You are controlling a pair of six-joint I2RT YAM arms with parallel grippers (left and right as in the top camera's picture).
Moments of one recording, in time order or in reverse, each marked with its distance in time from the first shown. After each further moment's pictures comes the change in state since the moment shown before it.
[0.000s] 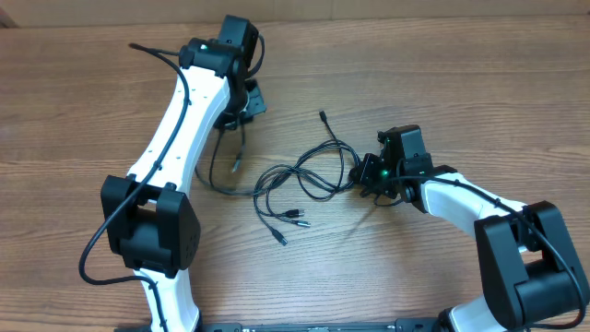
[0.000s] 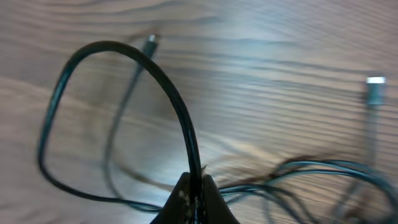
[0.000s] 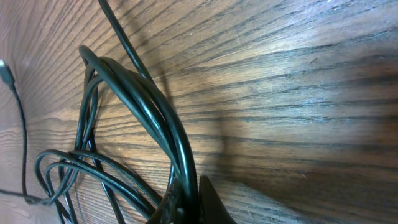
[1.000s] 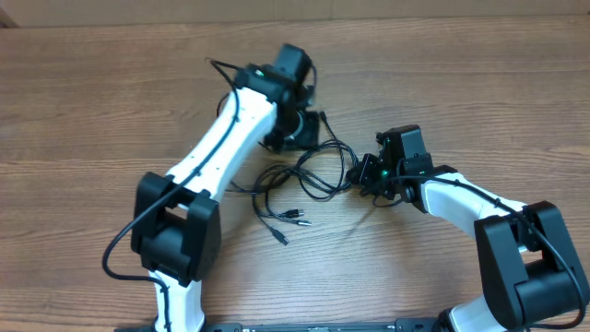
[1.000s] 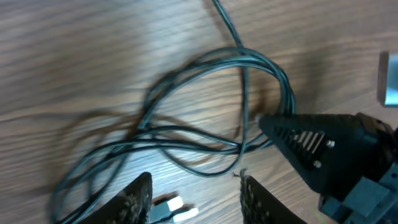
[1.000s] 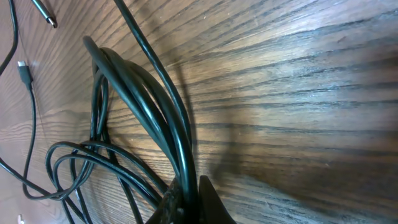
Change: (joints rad) left arm -0.193 0.006 -0.137 0.174 0.377 0.250; right arm 0.000 0.000 0.000 0.000 -0.054 0.027
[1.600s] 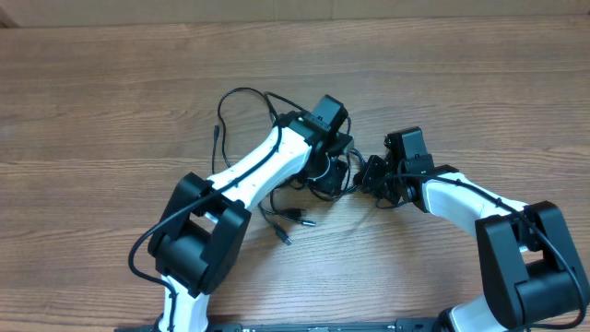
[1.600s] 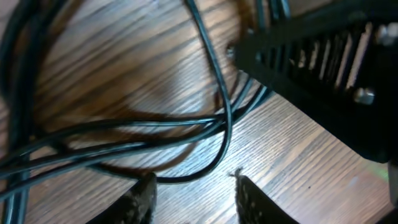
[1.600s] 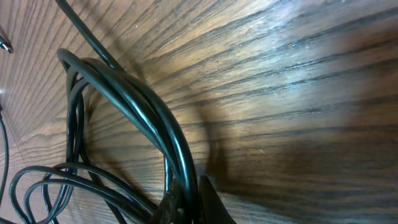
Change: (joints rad) left arm -0.168 0.001 -0.257 0.219 0.015 0.219; right arm -0.010 0.000 0.000 -0.061 0.079 0.087
